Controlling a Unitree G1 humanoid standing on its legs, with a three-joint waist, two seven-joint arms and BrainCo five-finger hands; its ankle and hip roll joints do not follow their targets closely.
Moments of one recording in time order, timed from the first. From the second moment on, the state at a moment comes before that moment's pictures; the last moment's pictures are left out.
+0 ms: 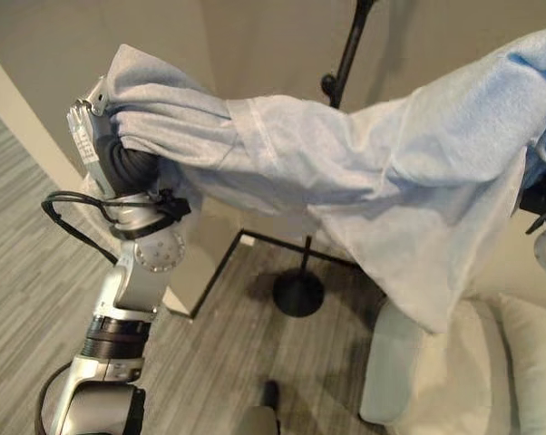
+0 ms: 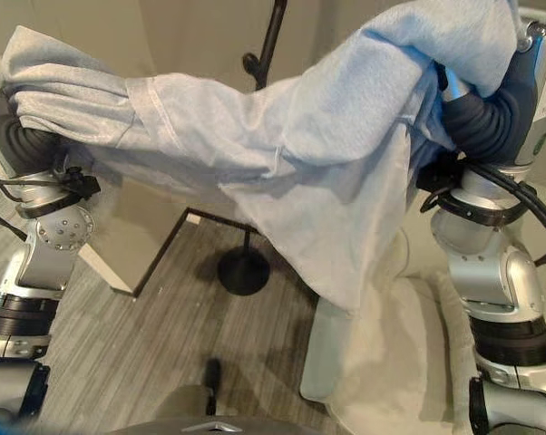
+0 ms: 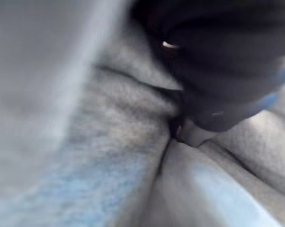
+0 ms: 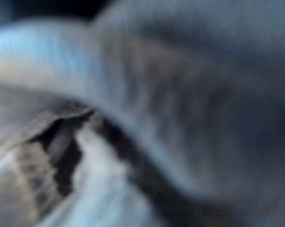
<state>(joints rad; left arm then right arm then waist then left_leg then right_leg) -0.48 0.65 0.00 0.03 0.42 -0.26 0.84 -0.45 -0.78 -0.10 -0.33 -0.51 -0.17 -0.65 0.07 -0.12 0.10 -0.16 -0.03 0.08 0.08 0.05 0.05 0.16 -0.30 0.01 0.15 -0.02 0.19</state>
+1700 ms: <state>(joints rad) -0.58 0.81 -0.10 0.27 0.49 -0.28 0.81 -0.54 -1.00 0.04 0.11 -0.51 -0.15 -0.71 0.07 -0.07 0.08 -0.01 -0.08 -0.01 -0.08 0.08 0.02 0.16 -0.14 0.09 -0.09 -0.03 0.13</state>
